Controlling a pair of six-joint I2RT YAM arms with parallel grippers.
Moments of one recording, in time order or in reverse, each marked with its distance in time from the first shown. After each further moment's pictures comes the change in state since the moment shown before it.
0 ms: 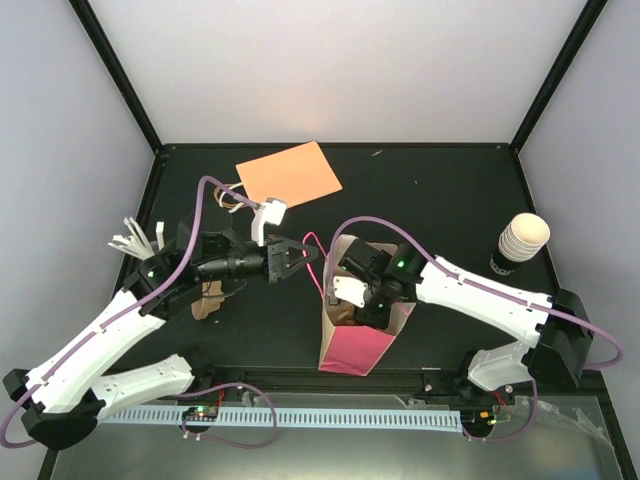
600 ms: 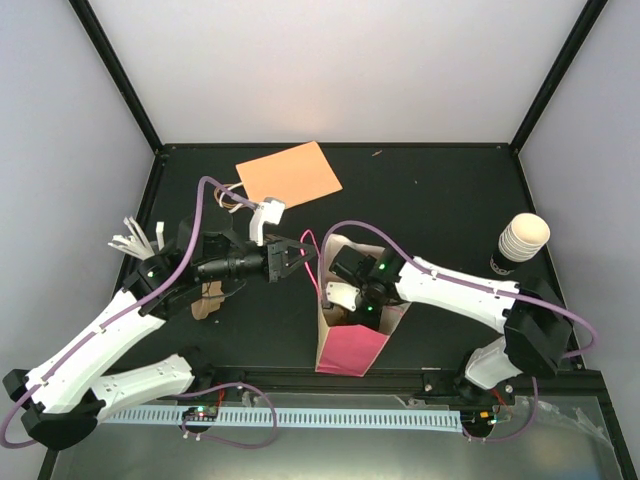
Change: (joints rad) left arm 0.000 0.000 0.003 -0.018 -0.036 0.003; right arm -0.001 0.114 -0.060 0.114 -0.037 0.029
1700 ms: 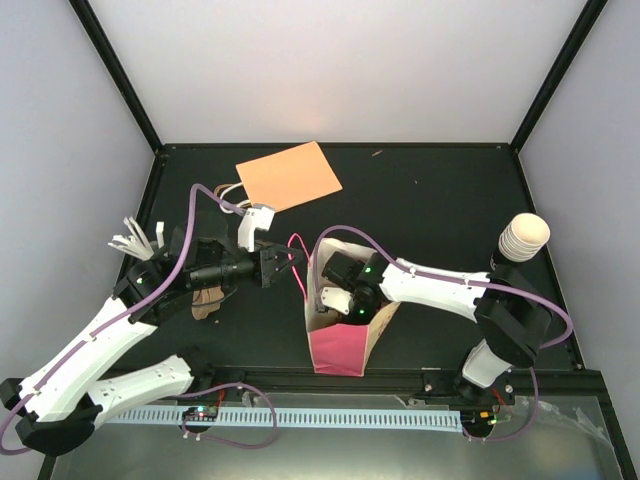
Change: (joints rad) left arm 0.000 -0.046 -0.001 -0.130 -0.107 0.041; right arm 0.001 0.121 -0.035 0.097 -0.014 0.037
